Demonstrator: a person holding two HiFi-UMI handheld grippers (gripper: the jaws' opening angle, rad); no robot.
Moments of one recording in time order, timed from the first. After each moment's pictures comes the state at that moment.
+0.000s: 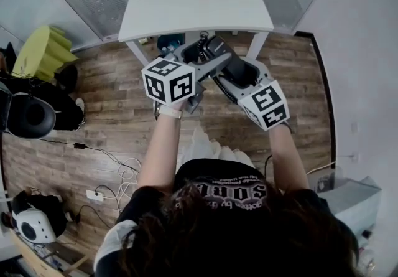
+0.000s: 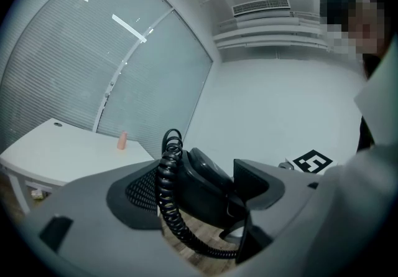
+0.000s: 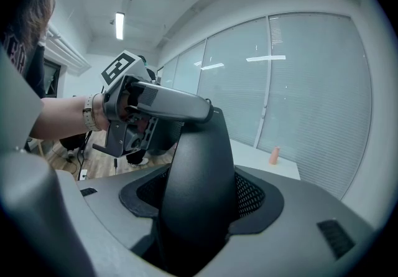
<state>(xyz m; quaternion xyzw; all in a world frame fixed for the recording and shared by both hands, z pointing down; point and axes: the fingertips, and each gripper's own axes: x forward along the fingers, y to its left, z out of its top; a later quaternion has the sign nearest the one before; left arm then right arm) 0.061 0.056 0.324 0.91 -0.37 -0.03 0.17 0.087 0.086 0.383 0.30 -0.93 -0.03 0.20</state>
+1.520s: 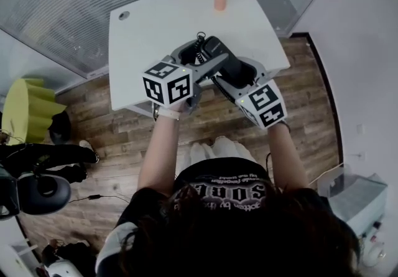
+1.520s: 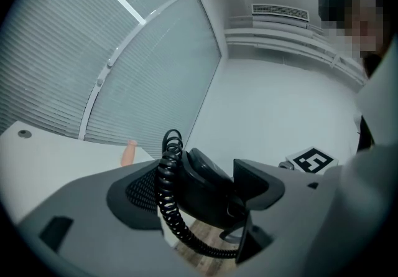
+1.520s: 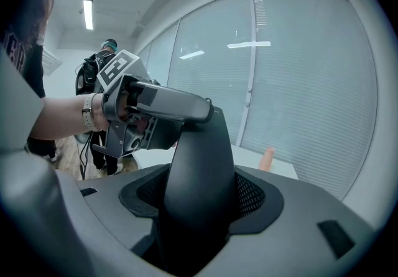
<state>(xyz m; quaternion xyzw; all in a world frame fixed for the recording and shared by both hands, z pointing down) -0.018 -0.221 0.342 0.94 -0.29 -0.01 0.20 0.003 -0.184 0.400 0.38 -0.90 0.01 0.22</state>
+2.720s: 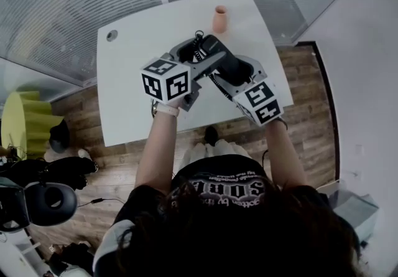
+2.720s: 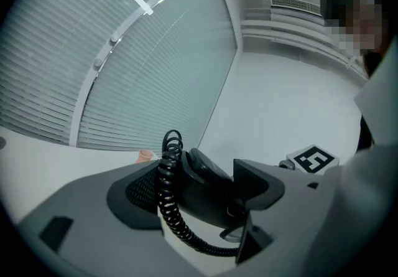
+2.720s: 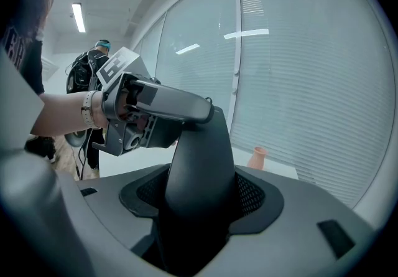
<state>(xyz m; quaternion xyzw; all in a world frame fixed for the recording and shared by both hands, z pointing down) 0.011 -0.382 0.366 0.93 -0.31 0.01 0.21 0.032 -0.343 0.423 0.36 -0.90 0.03 0.23</state>
